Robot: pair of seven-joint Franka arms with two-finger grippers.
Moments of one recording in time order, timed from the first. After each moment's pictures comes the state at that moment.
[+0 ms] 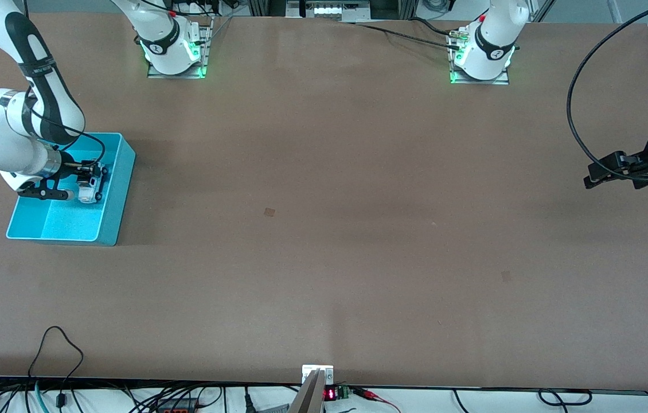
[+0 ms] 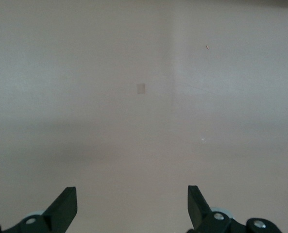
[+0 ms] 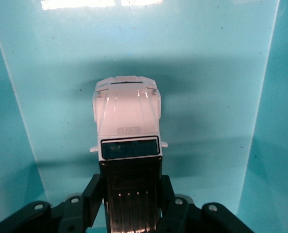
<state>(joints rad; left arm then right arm) 0.01 0.18 0.03 -1.45 -0.06 1.63 0.01 -0.38 0.31 0.07 -2.25 -0.21 2.35 -0.08</state>
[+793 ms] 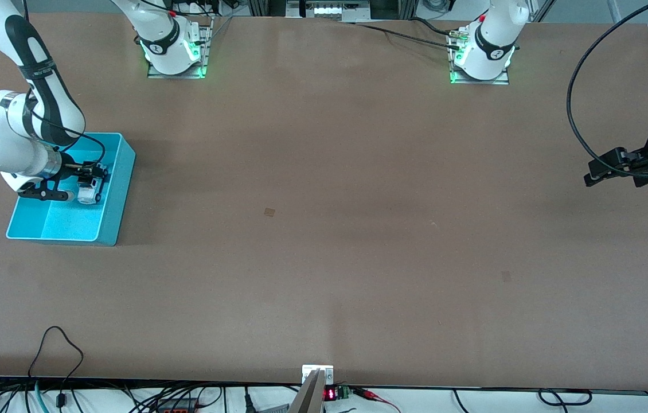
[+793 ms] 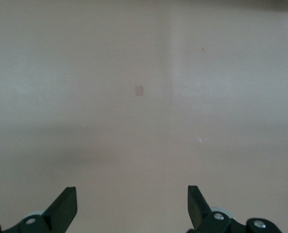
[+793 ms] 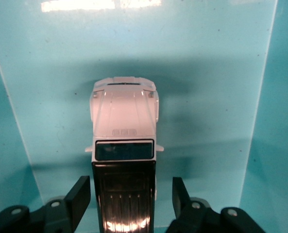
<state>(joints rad) 0.00 0.16 0.03 -1.44 -0.06 1.63 0.00 -0.39 0.32 0.07 -2.24 -0.21 2.35 -0.08</state>
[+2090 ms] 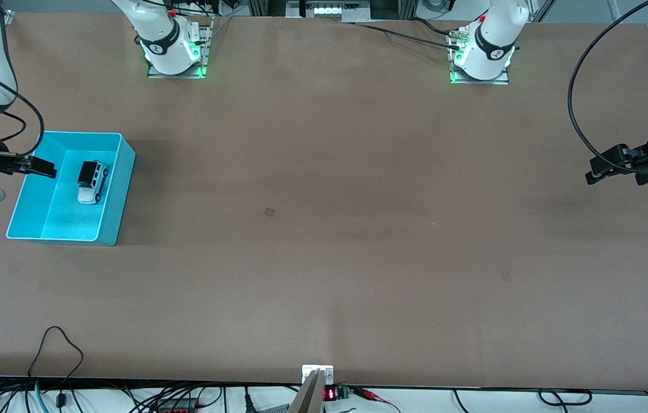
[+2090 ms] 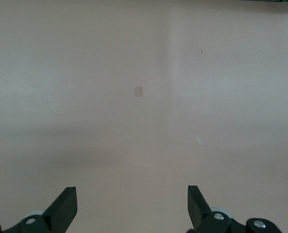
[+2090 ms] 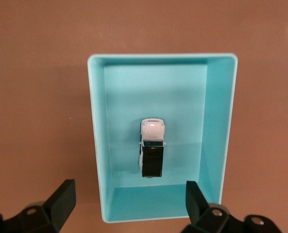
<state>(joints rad) 0.00 0.15 0.03 -1.44 -0.06 1.63 0.00 -0.36 0.13 0.20 -1.81 -0.14 1.85 -0.09</state>
